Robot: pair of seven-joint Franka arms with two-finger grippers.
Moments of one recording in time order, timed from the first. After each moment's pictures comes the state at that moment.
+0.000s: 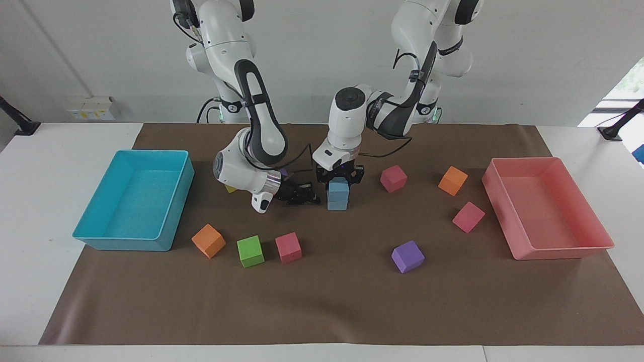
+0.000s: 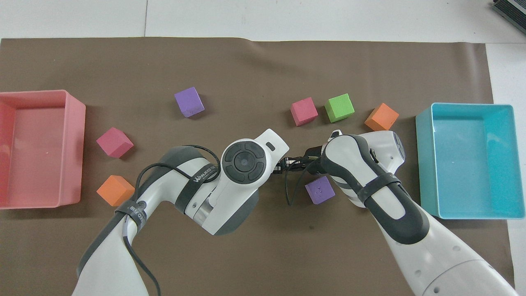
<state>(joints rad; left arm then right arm) -0.66 0.30 -0.07 -1.85 0.02 2.22 -0.66 0.40 0.39 -0.06 -2.06 1.22 2.22 -0.58</state>
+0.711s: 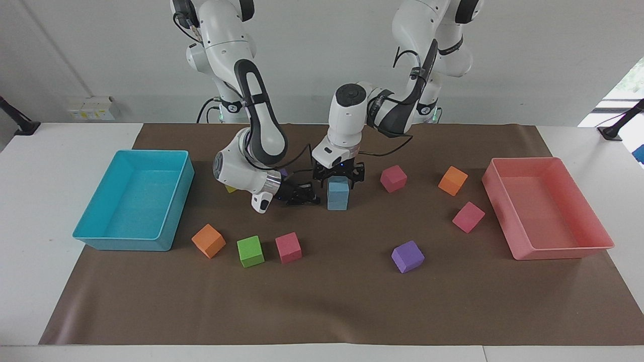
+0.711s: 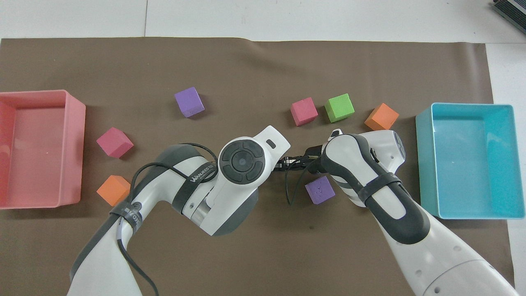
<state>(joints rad) -0.66 0.28 -0.06 -1.83 0.02 2.22 -0.65 0.40 0.39 -0.07 -2.05 1.22 2.22 -0.59</state>
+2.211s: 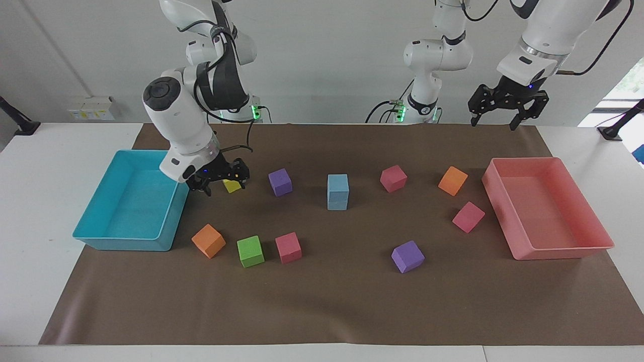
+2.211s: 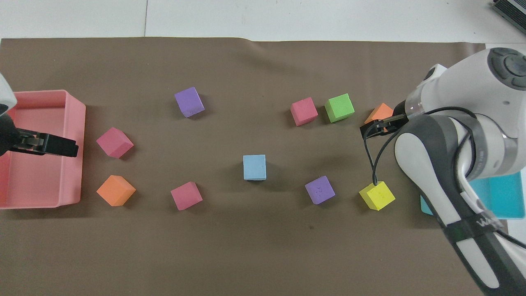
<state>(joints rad) -0.11 -0.06 -0.02 -1.56 -0.02 1.50 0.06 0.19 0.17 -0.09 -1.72 0.08 1.86 -0.09</state>
